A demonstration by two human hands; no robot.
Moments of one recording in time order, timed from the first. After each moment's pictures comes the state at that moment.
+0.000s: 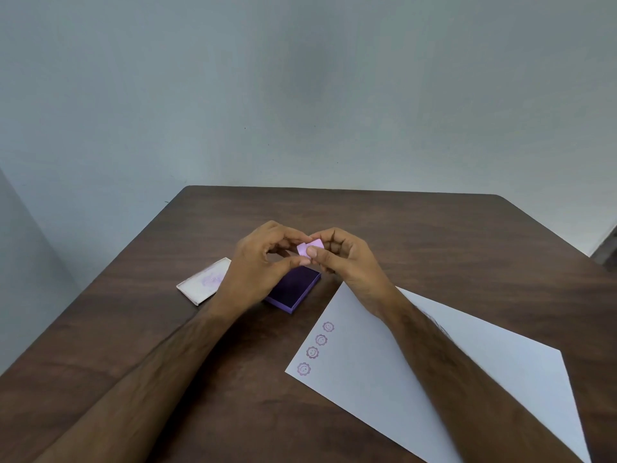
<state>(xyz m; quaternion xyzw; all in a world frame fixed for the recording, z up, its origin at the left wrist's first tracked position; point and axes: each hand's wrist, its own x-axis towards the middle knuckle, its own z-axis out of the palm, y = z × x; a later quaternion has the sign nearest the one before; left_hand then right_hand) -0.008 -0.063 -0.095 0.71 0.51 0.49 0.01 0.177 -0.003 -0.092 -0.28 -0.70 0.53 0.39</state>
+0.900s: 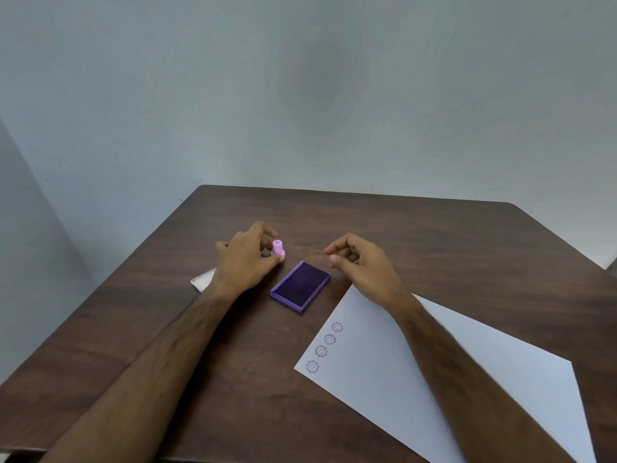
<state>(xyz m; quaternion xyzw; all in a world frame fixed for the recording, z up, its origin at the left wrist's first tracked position) -0.055 -0.046 -0.111 0.58 0.74 0.35 0.01 0.179 0.006 -0.091 -0.40 -0.79 0.34 0.31</state>
